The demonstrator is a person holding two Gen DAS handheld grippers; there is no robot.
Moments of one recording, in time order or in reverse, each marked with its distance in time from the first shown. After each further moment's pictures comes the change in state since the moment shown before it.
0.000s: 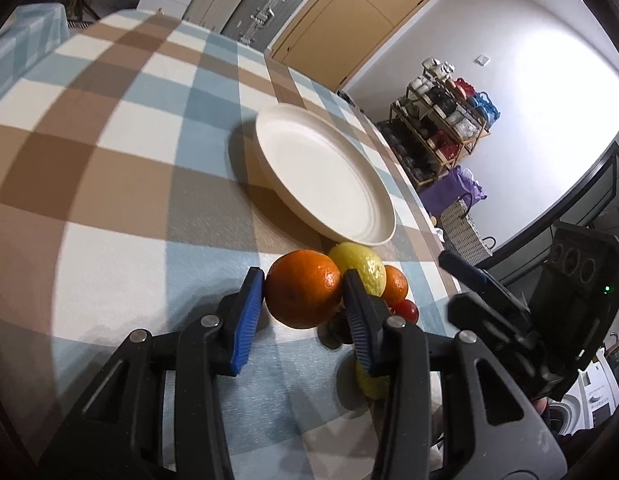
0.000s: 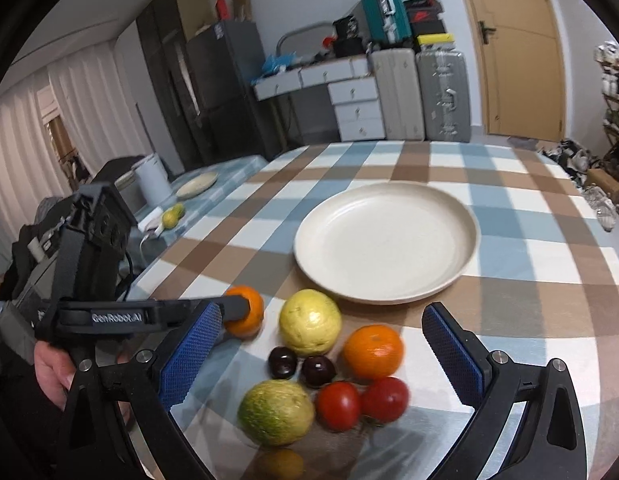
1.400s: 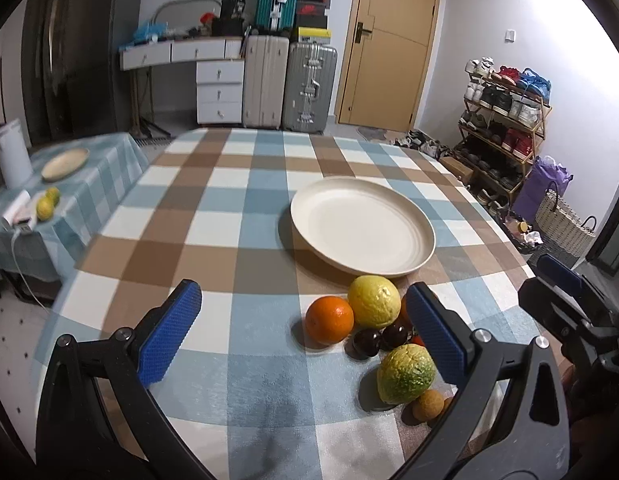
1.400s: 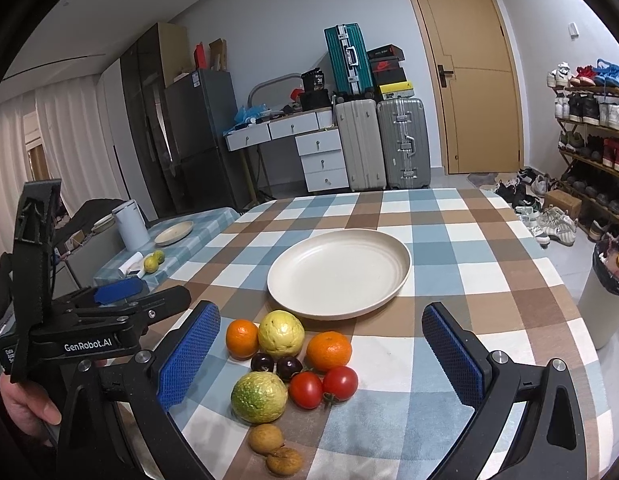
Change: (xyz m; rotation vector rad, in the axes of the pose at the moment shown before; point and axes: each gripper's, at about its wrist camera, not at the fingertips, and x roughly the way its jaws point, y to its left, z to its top) left arm -0.074 -0.099 -0.043 0.255 -0.241 0.455; right arm -0.082 -0.007 -0.021 0.044 -0.214 -0.129
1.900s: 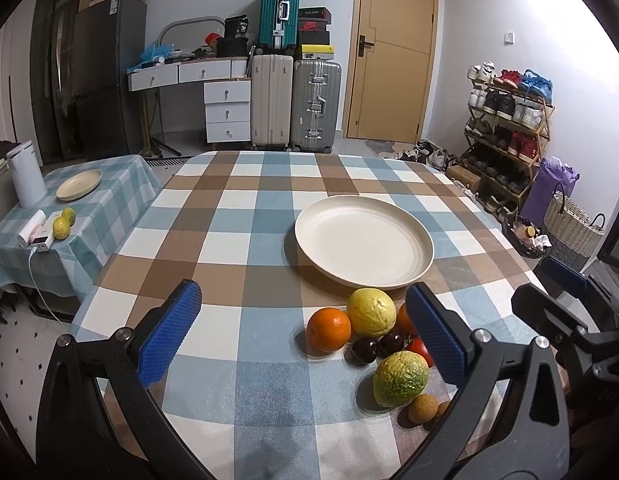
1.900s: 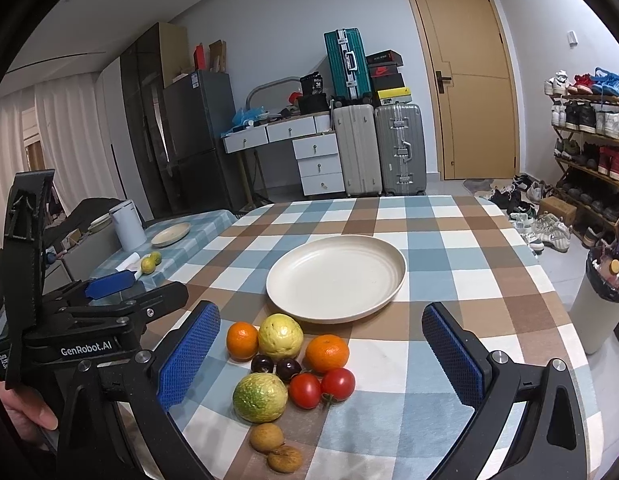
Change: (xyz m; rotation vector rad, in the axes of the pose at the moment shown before) left arm -0.029 -0.014 0.003 0.041 -0.078 0.055; right arm -0.008 0.005 0.002 -0.013 -0.013 -0.018
